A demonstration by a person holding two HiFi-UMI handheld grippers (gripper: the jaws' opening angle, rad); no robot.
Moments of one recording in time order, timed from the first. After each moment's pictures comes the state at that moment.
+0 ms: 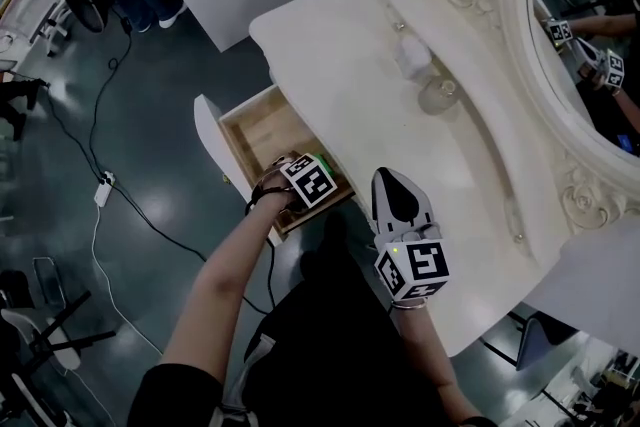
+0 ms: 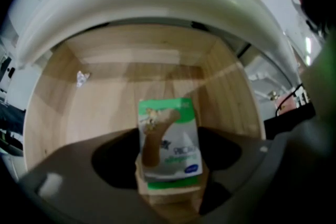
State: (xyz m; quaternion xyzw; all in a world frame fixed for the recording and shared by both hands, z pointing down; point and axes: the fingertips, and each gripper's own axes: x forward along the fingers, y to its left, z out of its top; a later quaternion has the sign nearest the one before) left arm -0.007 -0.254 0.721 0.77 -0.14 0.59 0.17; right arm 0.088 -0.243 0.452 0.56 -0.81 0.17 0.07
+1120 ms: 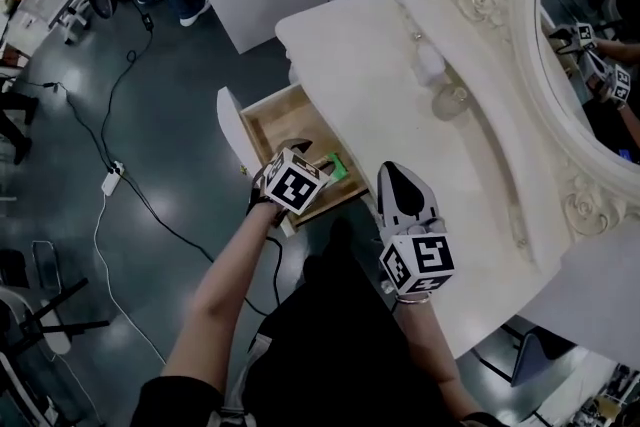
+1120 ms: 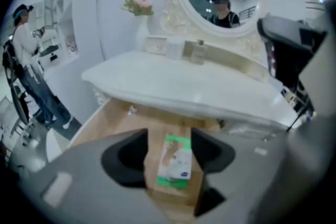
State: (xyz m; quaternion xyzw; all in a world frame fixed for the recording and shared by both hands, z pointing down) left arm -0.023 -0.285 0.593 0.84 -0.31 0.40 0.18; right arm 0.069 -0.239 0.432 0.54 -0.83 0.15 0.06
